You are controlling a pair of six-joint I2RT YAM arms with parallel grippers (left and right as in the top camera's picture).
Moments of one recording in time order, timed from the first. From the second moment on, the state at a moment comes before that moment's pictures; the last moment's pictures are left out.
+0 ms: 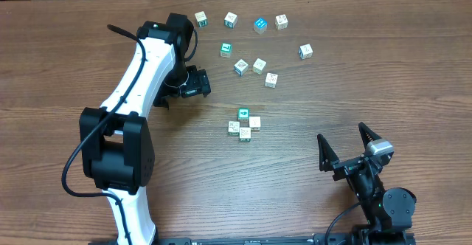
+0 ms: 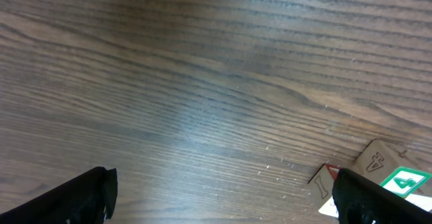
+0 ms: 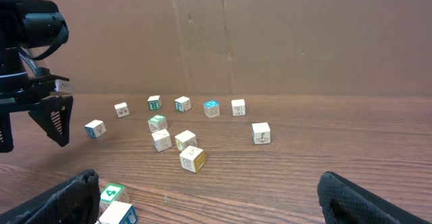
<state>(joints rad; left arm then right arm) -0.21 2.07 1.75 -1.30 0.04 -0.50 0.02 0.01 0.02 -0.01 -0.28 0.11</state>
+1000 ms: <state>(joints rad) -0.21 2.07 1.75 -1.24 0.03 -0.50 0.02 0.01 0.02 -0.01 -0.28 0.12</state>
